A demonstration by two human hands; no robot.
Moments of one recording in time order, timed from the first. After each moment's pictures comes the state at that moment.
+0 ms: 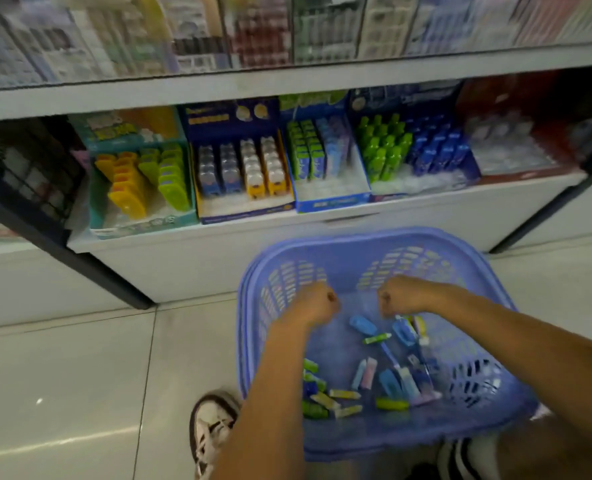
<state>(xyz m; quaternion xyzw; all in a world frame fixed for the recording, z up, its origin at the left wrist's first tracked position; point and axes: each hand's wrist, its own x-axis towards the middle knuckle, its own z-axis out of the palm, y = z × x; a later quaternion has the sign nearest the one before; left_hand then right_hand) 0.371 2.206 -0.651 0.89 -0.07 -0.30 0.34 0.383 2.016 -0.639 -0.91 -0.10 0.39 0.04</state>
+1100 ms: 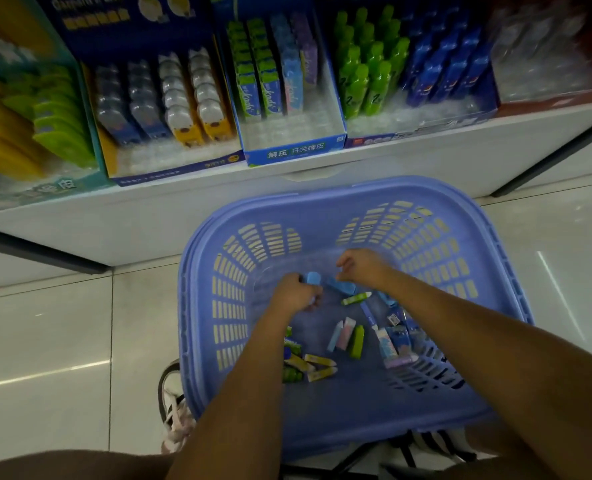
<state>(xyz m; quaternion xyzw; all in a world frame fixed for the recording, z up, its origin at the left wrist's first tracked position) 0.369 2.172 -0.771 0.74 0.20 -0.38 0.51 0.399 2.004 -0.778 -0.87 0.09 0.34 0.35</state>
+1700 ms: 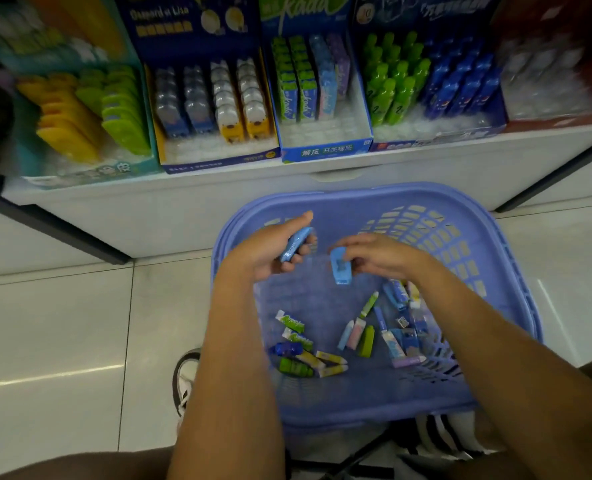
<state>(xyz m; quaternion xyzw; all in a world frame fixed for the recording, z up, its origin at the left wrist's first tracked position) 0.402 2.237 -0.638 0.62 0.16 -0.40 0.65 0.399 2.028 -0.694 -0.67 0.09 0.40 0.62</state>
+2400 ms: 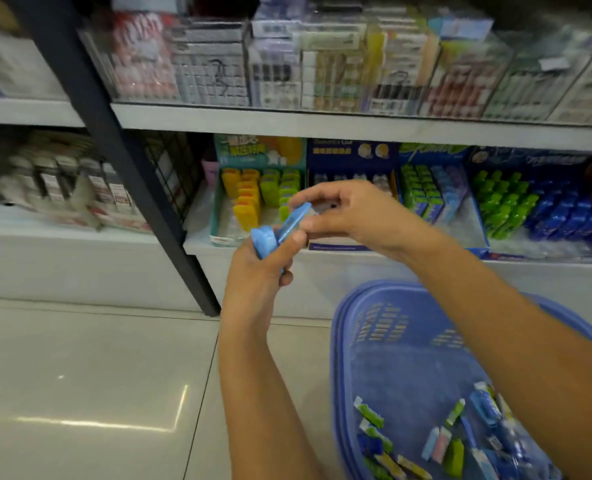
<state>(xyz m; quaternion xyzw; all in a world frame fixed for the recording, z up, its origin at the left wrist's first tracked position) 0.372 2.392 -0.534 0.59 0.14 0.05 0.79 0.453 2.251 -0.485 -0.74 -0.25 0.22 0.58</state>
